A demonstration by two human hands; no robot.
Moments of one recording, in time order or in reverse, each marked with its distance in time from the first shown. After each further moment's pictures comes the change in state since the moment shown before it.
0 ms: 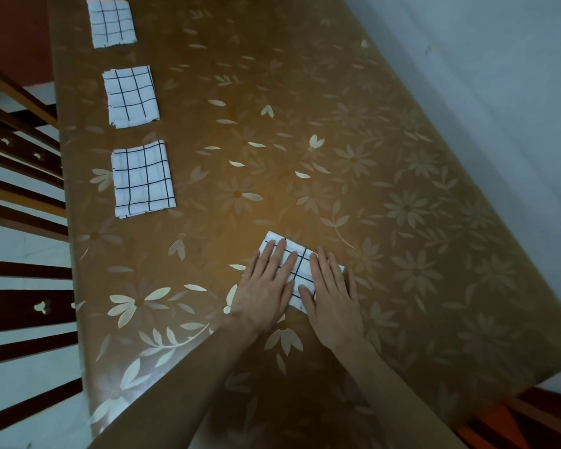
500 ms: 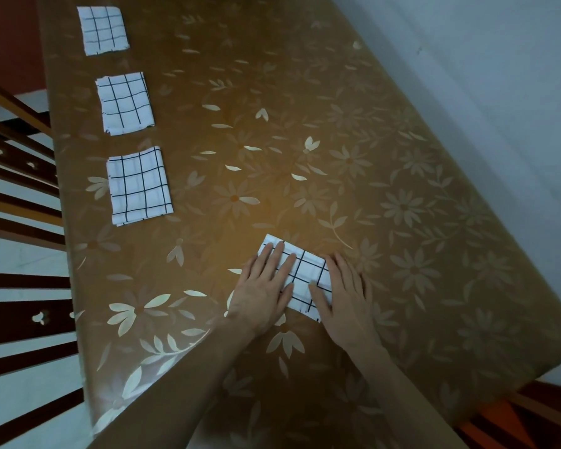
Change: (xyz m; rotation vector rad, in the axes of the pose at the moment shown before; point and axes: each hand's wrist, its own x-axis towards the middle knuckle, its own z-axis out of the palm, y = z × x) left_hand 0.001 -0.006 -0.009 0.014 -0.043 0.023; right_hand -0.004 0.013 -0.018 0.165 0.062 0.117
